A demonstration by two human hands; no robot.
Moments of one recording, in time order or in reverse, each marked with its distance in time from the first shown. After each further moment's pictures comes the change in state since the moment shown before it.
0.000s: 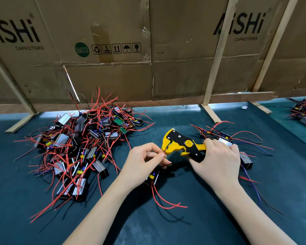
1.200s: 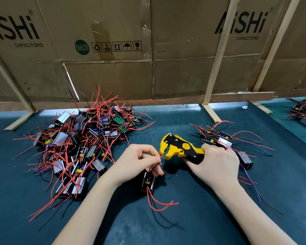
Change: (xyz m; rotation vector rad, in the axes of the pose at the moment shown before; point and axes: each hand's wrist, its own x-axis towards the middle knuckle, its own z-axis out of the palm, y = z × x) left_hand -0.002 0.017 -0.022 -0.005 -0.188 -0.136; right_hand 0.000 -0.003 -0.004 0.005 -0.116 -0.018
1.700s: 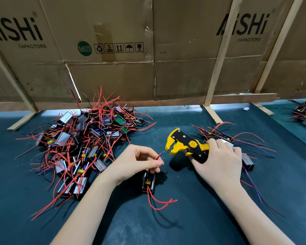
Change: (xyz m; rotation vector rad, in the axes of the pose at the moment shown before) left_hand -0.002 -0.005 -0.010 -0.045 -0.051 -0.023; right_hand 0.000 0.006 0.010 -0.010 0.131 0.065
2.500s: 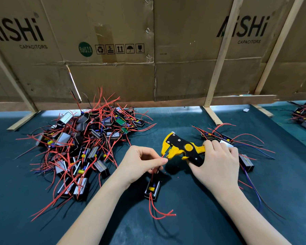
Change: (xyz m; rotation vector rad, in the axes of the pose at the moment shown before) left_hand 0.006 -0.001 0.018 -0.016 0.178 0.003; right_hand -0.002 -0.007 -0.006 0.004 0.009 -0.075
